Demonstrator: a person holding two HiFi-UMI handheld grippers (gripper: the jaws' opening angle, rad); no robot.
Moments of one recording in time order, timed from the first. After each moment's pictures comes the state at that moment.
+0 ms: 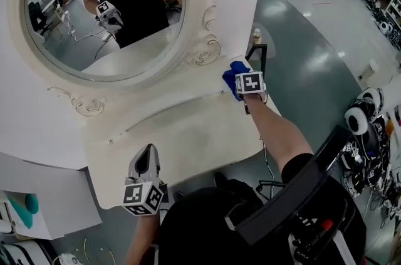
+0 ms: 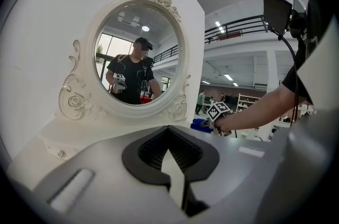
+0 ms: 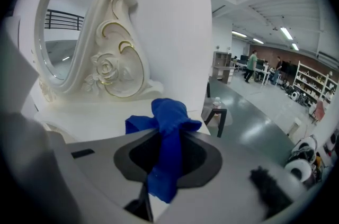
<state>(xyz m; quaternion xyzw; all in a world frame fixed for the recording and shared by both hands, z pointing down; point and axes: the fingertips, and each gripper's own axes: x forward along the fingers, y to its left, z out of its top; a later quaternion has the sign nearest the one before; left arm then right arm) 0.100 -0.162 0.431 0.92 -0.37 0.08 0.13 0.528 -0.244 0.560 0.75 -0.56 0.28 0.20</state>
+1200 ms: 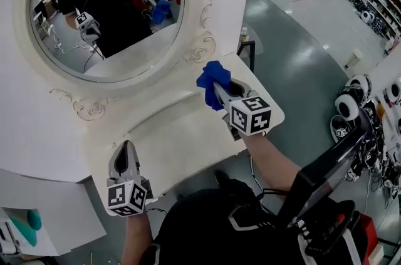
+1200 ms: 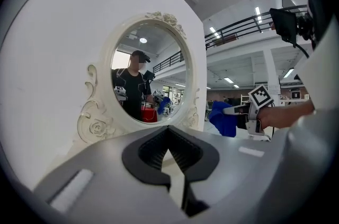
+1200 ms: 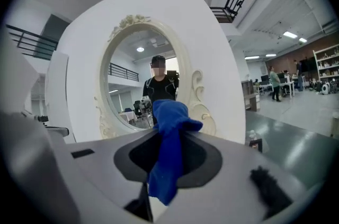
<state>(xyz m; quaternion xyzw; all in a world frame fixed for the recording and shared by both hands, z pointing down) 0.021 -0.201 0.383 0.92 -0.39 0.05 0.07 0.336 -0.172 0.376 0.71 -0.70 0.13 0.01</state>
